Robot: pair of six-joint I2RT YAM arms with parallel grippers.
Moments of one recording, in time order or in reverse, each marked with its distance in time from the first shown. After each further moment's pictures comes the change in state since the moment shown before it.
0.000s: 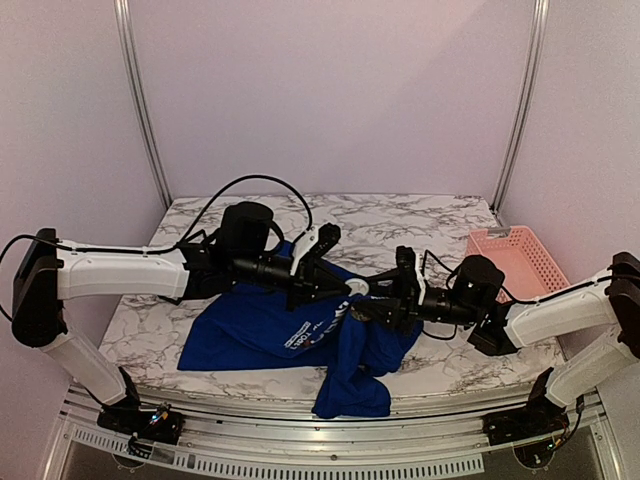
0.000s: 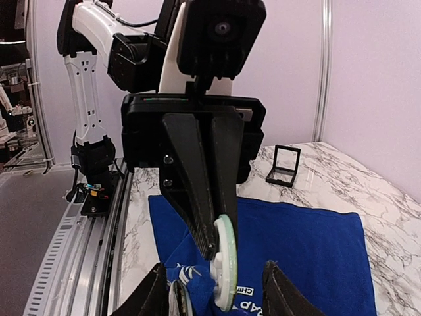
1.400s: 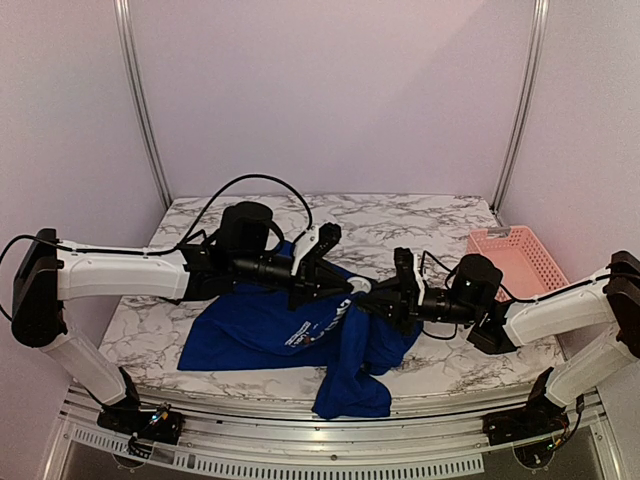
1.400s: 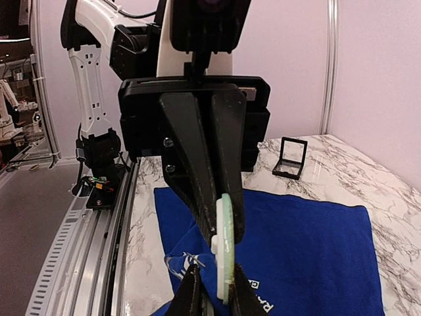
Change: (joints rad) left arm -0.010 0.000 -0.004 0.041 -0.014 0.022; right arm -0.016 0.010 0.007 -0.021 -0.040 0.001
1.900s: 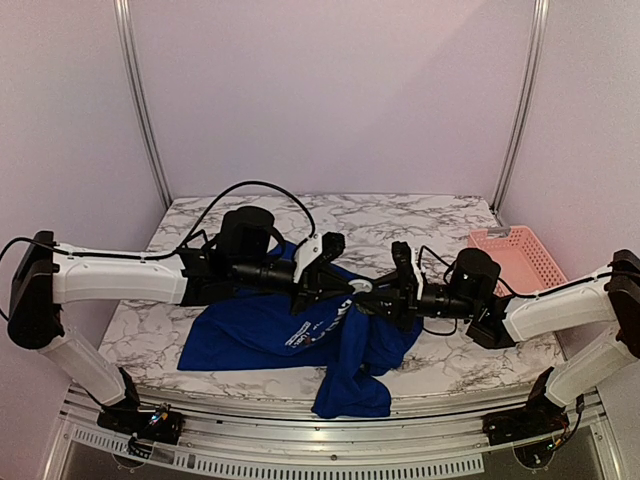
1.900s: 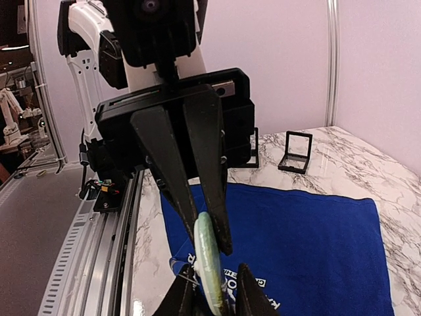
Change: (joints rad) left arm -0.037 -0.019 -0.016 -0.005 -0.103 0.129; right arm -0.019 0.000 0.034 -0.057 -0.036 0.045
